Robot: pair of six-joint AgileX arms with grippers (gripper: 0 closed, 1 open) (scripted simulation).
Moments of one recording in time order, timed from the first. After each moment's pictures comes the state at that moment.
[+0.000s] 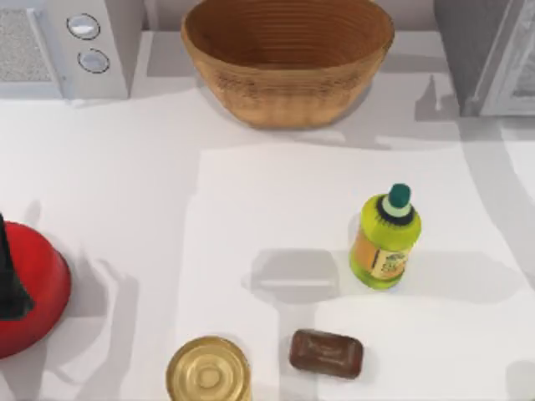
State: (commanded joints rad) left arm 0.00 0.00 0.00 0.00 0.00 0.00; right arm 0.17 1.25 1.64 -0.39 0.18 0.01
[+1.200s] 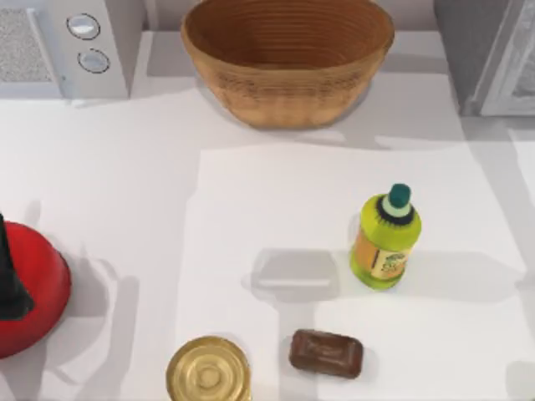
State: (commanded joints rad) left arm 0.00 0.00 0.00 0.00 0.00 0.00; right arm 0.09 1.59 1.95 -0.35 0.11 0.02
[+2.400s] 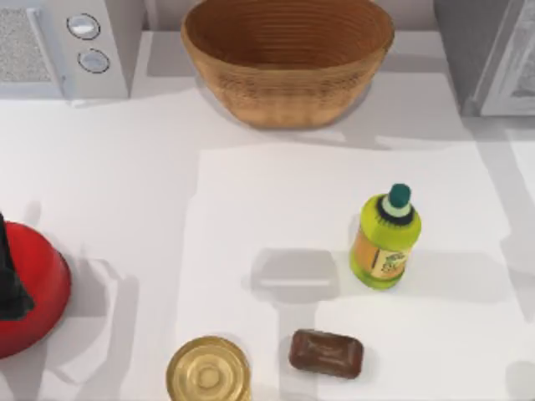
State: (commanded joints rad) left arm 0.00 0.00 0.00 0.00 0.00 0.00; right arm 0.07 1.85 2.25 -0.40 0.10 0.02
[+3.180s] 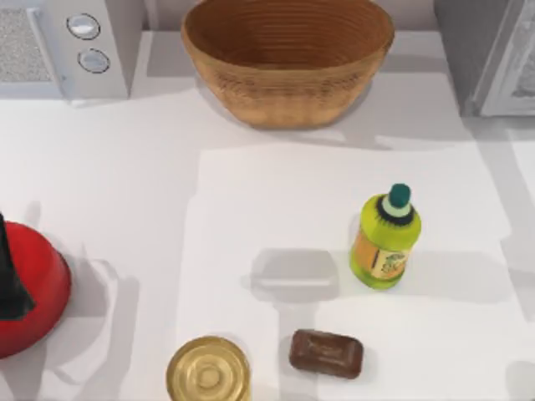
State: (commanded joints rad) left arm 0.00 0.00 0.00 0.00 0.00 0.00; right arm 0.07 1.85 2.25 -0.40 0.10 0.02
